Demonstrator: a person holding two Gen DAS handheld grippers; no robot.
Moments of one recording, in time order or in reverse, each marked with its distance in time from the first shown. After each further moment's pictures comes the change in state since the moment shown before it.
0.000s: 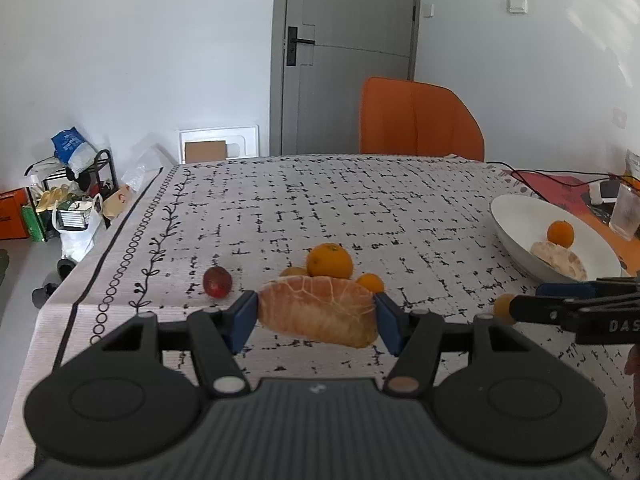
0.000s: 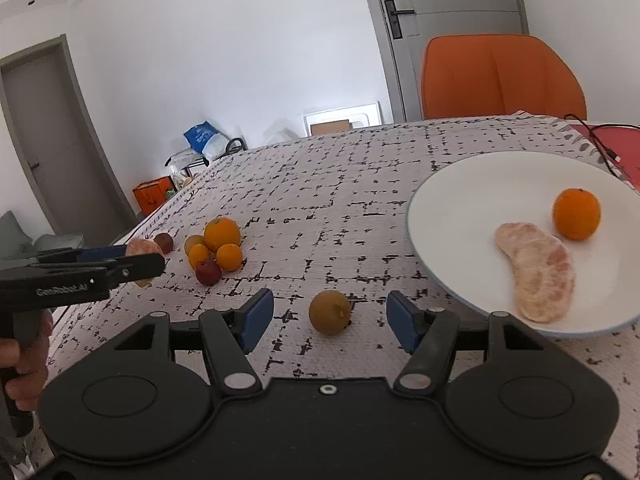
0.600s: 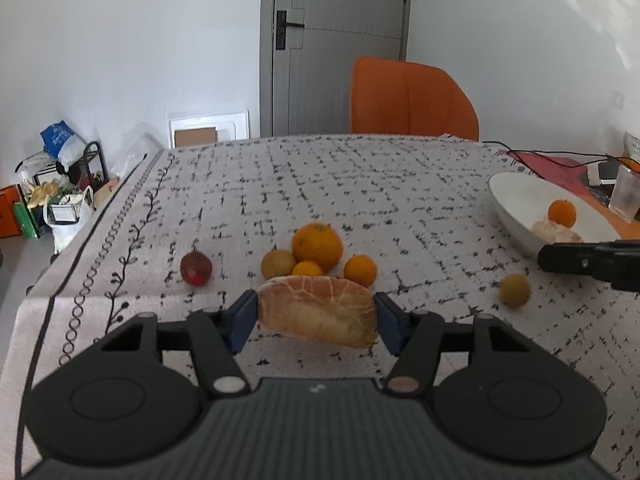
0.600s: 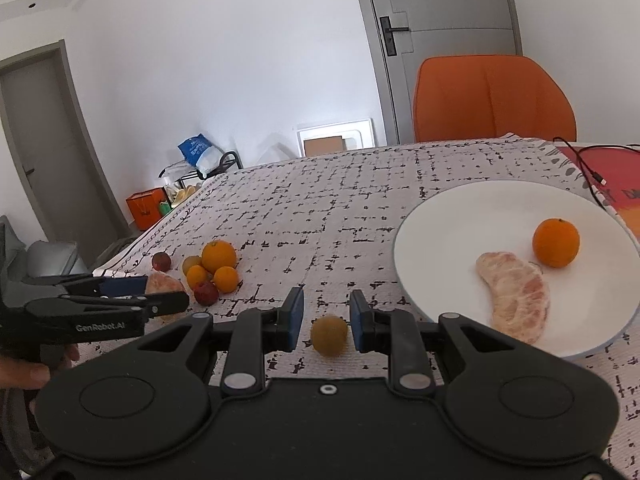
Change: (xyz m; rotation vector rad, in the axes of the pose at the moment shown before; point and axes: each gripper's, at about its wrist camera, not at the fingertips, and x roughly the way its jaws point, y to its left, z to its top) left arm 0.018 -0.009 -0.004 0.026 0.044 -0.022; right arm -0.019 0.000 0.010 -0.007 -0.050 -0.029
